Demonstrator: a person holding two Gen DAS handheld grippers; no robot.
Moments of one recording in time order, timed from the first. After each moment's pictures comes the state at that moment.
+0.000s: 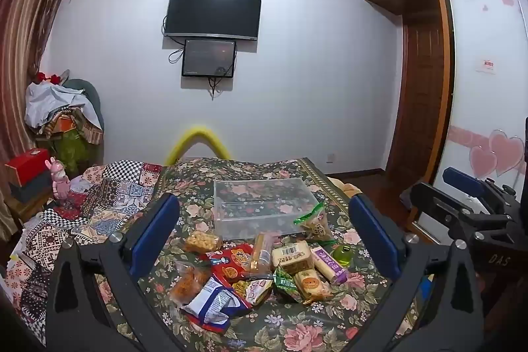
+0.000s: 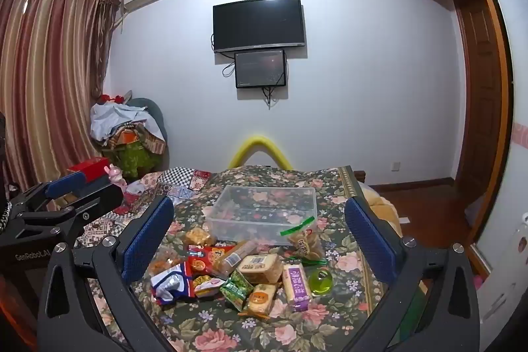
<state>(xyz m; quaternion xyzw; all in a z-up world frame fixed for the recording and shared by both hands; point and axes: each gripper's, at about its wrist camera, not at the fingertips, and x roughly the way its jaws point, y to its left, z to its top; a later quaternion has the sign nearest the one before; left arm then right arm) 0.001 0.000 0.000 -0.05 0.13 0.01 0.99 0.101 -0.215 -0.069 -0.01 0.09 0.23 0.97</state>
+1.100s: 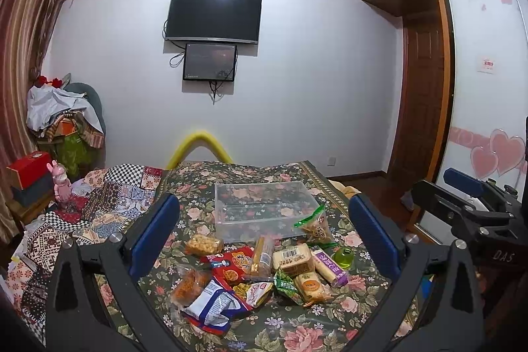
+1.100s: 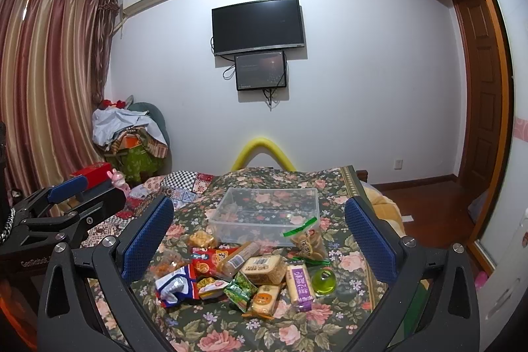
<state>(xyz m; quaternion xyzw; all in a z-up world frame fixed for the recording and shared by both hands) -0.002 -0.003 0.002 -0.04 0.12 0.01 0.99 0.103 -0.219 -0.069 0.00 0.09 0.23 0.97</state>
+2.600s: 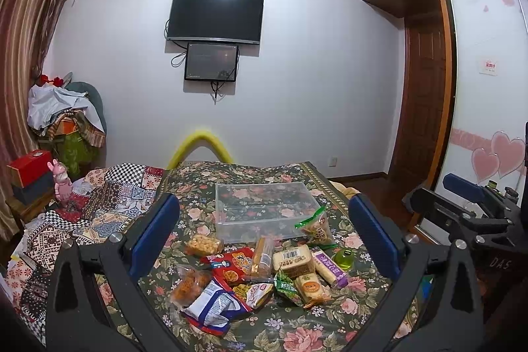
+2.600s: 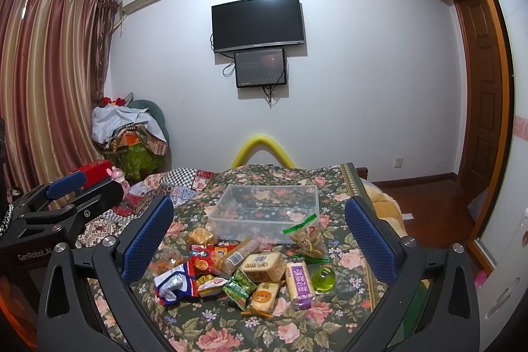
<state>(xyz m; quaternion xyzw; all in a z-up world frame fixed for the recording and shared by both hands) 0.001 -0.005 0.001 -0.04 0.12 0.01 0.99 0.098 -0.218 -0.072 0.00 0.10 0.23 0.97</state>
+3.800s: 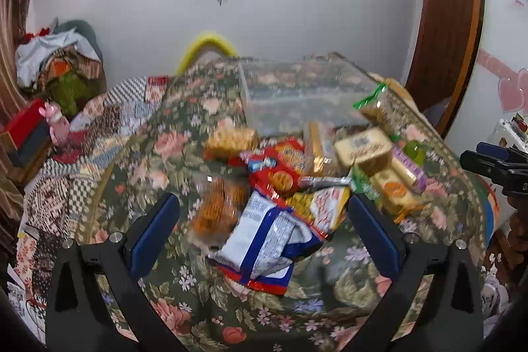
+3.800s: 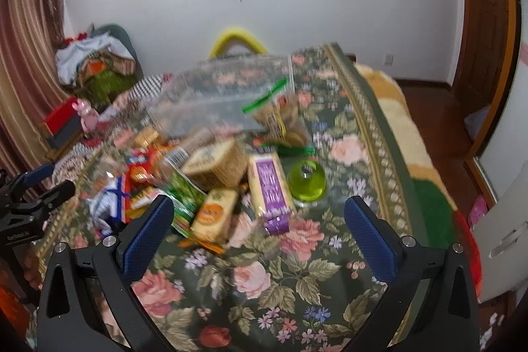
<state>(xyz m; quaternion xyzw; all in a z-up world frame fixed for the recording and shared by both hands) 0.085 0.058 -0.141 -0.02 0.34 0.02 0.94 0.205 -0.231 -0.191 -0.01 0.35 0.19 0.92</state>
